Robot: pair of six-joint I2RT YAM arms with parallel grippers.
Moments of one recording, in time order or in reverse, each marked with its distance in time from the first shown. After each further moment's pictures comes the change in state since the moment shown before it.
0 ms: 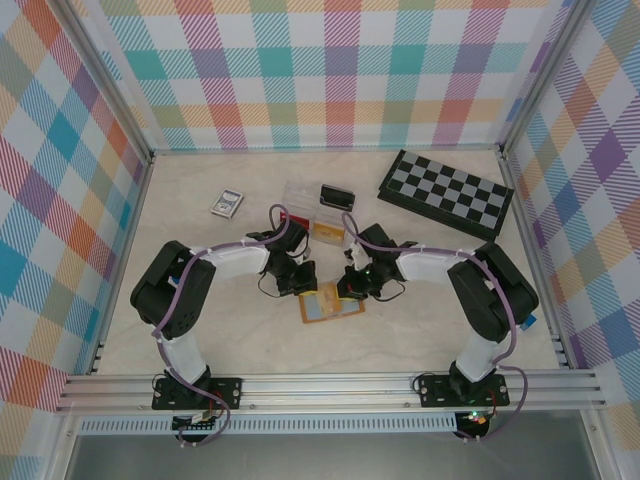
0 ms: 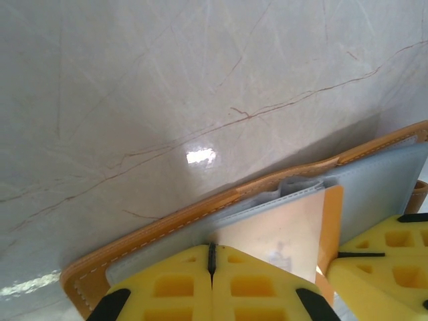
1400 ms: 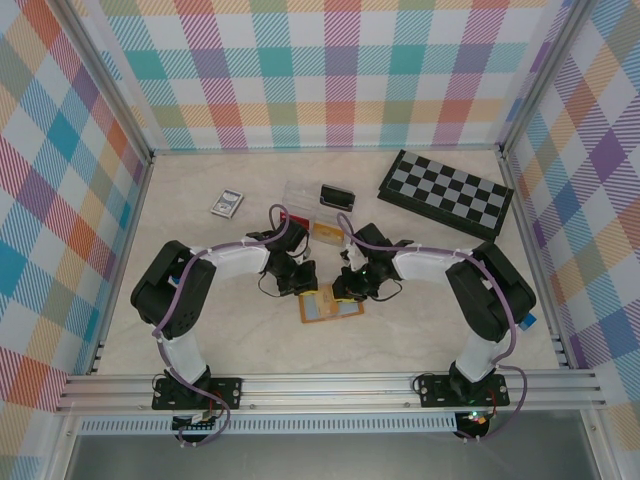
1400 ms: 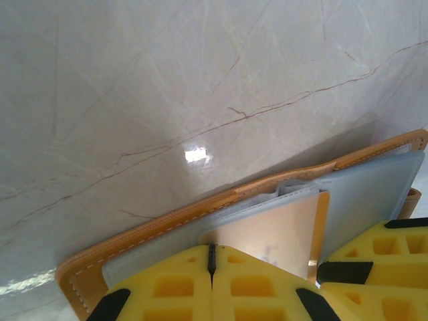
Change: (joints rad) left arm -0.004 0.003 0.005 0.000 0.005 -0.009; right arm 0.038 0.013 0.038 -0.043 0.005 -0.002
